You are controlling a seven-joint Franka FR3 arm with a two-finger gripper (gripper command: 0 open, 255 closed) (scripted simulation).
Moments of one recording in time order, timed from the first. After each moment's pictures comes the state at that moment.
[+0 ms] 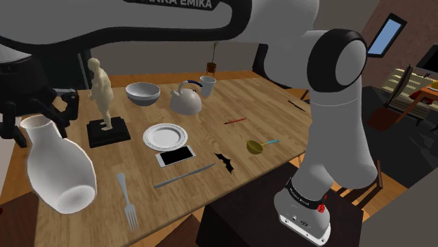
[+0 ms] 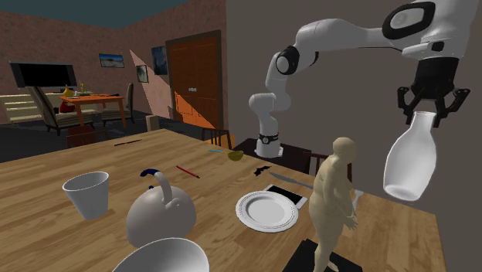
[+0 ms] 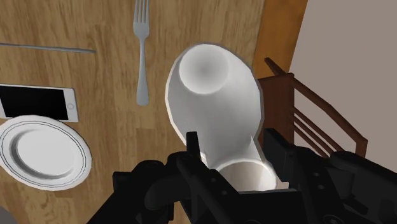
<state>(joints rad) 0.65 0.58 0.51 -1.10 -0.42 1.66 1.25</state>
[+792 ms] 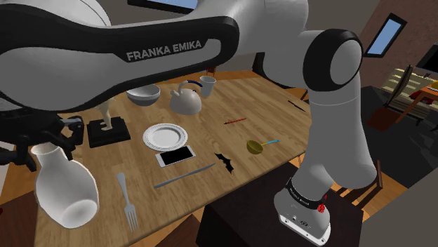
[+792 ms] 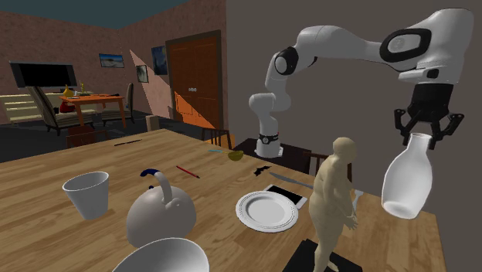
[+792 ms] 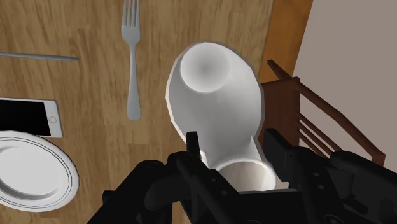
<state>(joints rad) 0.62 0.58 0.51 -1.26 -0.43 1.81 1.29</state>
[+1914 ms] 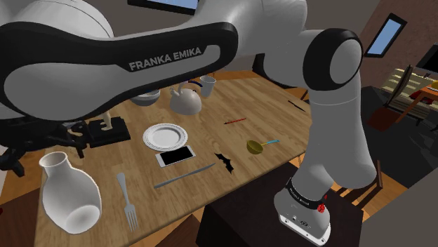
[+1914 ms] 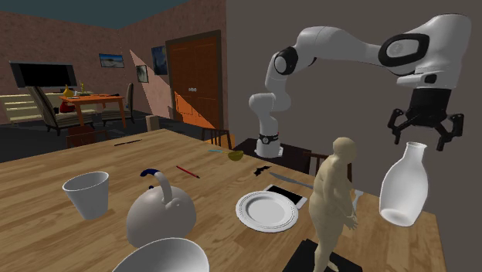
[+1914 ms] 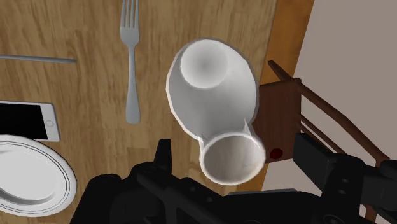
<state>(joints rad) 0.62 0.58 0.51 -1.29 -0.43 1.84 1.29</state>
